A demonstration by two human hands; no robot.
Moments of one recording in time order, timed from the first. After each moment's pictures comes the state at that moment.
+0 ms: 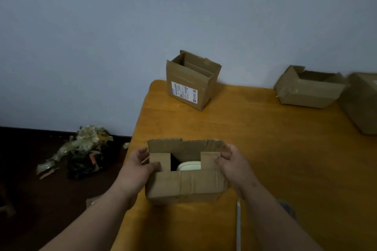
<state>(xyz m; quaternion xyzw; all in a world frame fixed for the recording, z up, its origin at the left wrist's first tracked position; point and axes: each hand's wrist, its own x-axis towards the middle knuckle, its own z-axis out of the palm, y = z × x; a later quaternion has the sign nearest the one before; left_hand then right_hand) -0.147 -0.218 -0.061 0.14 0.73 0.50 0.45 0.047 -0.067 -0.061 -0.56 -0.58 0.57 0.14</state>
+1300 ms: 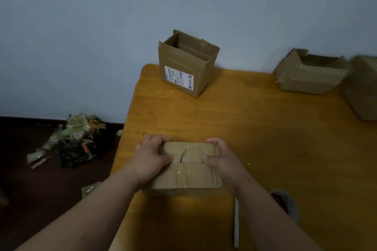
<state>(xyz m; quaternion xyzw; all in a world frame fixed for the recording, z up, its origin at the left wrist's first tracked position) -0.145 -0.174 -0.071 0.36 0.79 0.29 0.40 0.040 -0.069 -0.088 -0.52 -0.56 0.64 0.11</state>
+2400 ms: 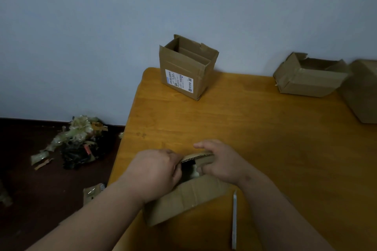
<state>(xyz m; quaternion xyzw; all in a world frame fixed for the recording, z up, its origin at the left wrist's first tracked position) -0.117 -0.188 -0.045 0.69 0.72 0.03 0.08 0.044 -0.055 -0.047 -0.36 -0.82 0.44 -0.05</state>
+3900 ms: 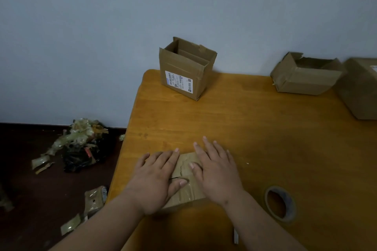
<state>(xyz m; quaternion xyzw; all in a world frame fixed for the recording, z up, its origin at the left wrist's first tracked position) -0.117 -0.220 -0.082 0.63 0.76 0.00 0.17 0.047 -0.106 -0.079 -0.41 -0.89 0.19 -0.07</state>
